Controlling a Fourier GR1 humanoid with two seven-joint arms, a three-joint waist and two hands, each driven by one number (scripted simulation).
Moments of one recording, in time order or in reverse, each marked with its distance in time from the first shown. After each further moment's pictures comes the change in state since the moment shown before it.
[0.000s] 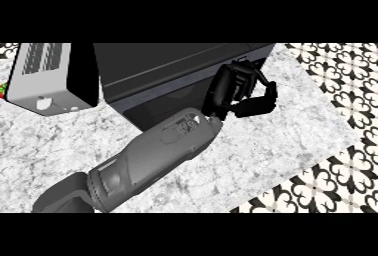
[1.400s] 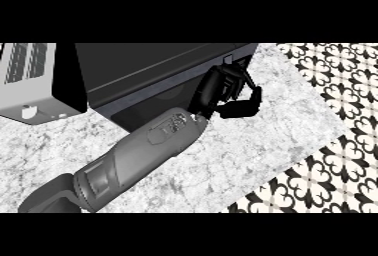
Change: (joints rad) left arm 0.048 0.065 -0.007 -0.032 -0.131 -0.083 0.031; right arm 0.023 0.077 0.108 -0.039 0.146 0.012 -0.045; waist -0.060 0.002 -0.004
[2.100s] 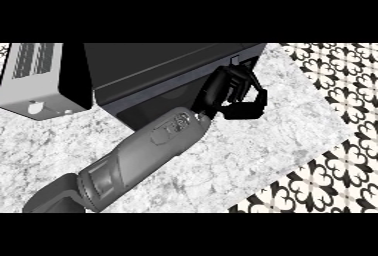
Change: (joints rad) left arm -0.011 -0.021 0.021 0.015 -0.043 -0.075 0.036; right arm 0.050 0.074 0.045 -0.012 0.055 -0.006 -0.042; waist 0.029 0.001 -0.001
